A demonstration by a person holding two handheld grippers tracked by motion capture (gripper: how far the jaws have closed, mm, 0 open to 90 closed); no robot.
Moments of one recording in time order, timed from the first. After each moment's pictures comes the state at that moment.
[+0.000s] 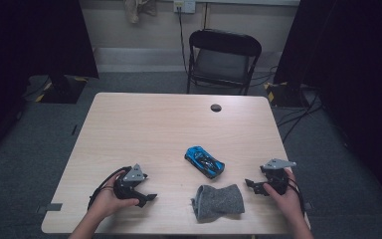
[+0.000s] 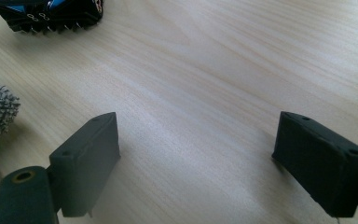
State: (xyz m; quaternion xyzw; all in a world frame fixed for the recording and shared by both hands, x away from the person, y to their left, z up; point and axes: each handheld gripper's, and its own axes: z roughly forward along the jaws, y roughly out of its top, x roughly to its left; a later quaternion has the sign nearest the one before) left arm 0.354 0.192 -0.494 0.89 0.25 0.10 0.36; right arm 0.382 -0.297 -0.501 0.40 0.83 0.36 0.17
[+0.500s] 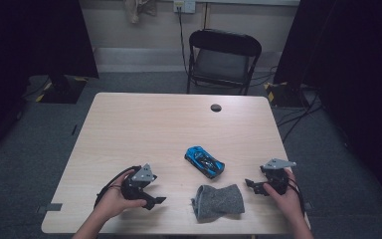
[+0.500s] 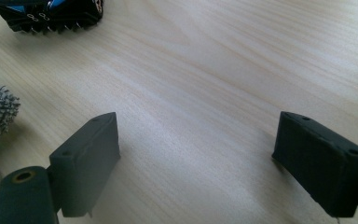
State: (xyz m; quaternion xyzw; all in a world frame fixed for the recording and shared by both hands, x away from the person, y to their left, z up) left arm 0.347 0.163 -0.470 0.90 0.22 0.06 0.38; right arm 0.382 -0.297 -0.501 0.40 0.83 0.36 0.17
